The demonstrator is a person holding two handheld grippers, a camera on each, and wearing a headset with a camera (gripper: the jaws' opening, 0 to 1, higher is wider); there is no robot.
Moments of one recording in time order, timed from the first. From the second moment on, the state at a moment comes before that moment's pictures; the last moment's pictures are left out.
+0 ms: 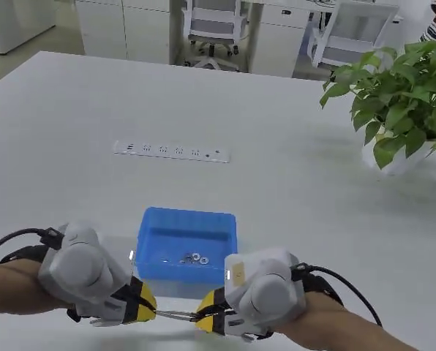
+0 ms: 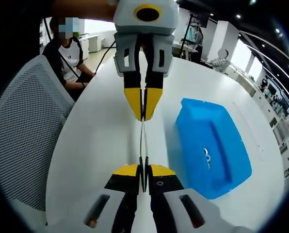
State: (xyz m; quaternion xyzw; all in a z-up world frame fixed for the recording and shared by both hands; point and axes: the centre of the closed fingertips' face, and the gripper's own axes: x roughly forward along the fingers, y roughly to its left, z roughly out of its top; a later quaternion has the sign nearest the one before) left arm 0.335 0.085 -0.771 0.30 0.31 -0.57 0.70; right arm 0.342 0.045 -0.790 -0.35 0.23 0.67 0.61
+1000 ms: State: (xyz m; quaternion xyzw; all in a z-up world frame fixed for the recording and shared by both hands) left arm 0.339 0.092 -0.802 0.30 0.36 -0.56 0.69; right arm 0.347 0.032 -0.806 -0.34 0.27 0.66 0.62
